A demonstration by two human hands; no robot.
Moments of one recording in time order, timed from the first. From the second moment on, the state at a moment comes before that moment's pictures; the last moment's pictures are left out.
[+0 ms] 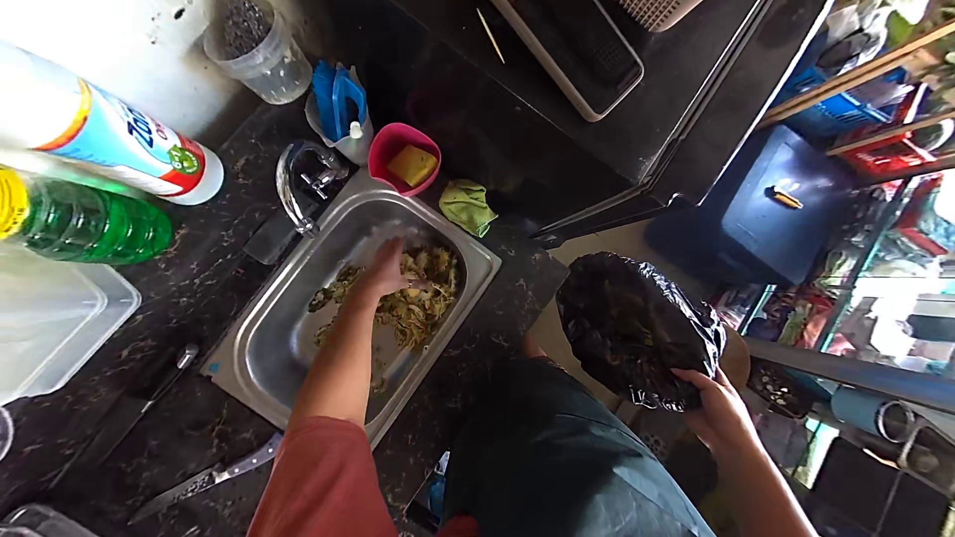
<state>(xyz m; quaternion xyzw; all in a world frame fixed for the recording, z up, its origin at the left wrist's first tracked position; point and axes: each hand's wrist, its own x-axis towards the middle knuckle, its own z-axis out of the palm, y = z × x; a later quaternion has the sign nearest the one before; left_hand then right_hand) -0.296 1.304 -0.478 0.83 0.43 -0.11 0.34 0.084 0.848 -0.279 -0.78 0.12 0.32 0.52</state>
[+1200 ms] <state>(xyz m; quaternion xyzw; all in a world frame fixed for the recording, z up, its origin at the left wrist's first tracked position) -0.286 1.238 -0.348 0.35 0.63 0.19 0.66 0.059 0.879 -0.238 -0.73 0.14 0.34 0.58</state>
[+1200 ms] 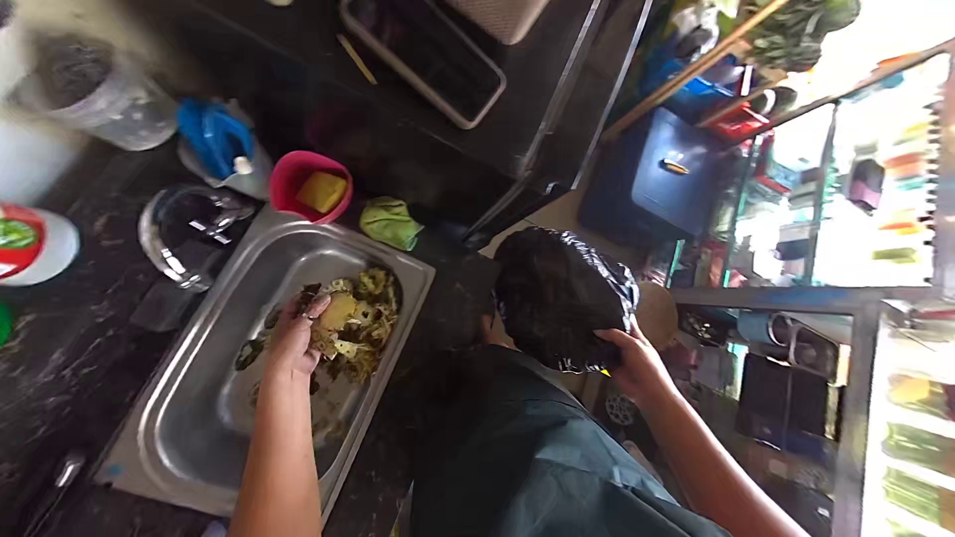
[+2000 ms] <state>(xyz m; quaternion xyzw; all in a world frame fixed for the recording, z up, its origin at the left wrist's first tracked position) 0.037 1.033 -0.274 0.79 0.16 -0.33 0.49 0.075 0.810 -0.221 -0.65 0.18 0.37 0.64</state>
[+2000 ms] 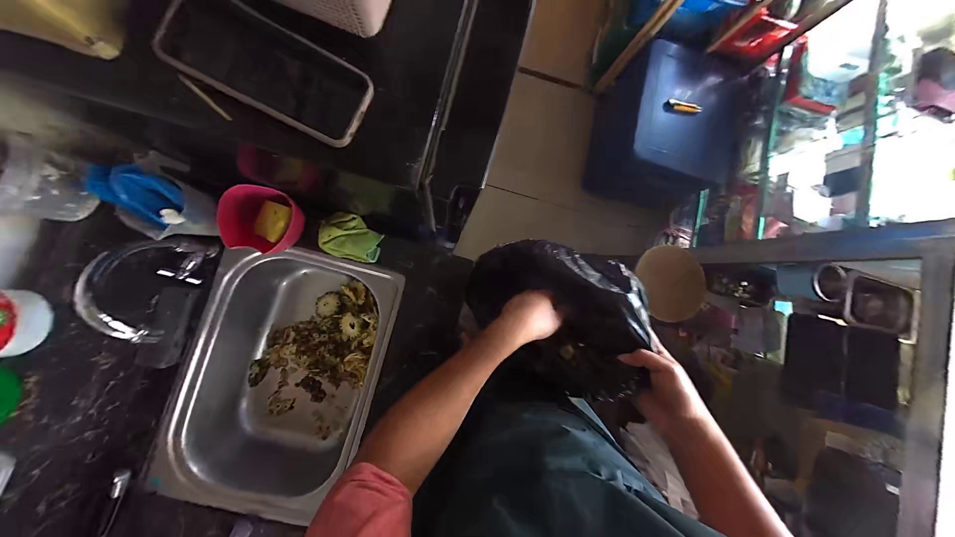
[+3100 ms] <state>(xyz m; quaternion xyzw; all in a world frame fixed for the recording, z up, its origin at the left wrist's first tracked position) -0.221 1.114 -0.107 0.97 0.07 0.05 0.22 0.061 0.877 -0.107 -0.66 -0.16 0.47 0.55</state>
